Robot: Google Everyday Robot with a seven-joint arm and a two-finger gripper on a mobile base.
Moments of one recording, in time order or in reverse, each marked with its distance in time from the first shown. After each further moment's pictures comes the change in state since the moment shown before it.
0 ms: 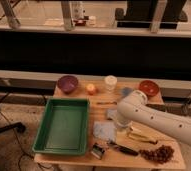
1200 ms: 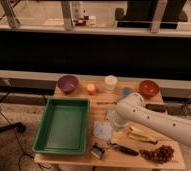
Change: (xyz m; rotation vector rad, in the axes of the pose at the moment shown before) arm -0.011 -0.010 0.034 -0.012 -0.075 -0.001
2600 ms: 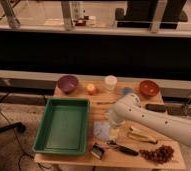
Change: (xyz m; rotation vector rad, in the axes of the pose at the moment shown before) arm 0.007 -0.023 0.032 0.018 -0.007 -0.024
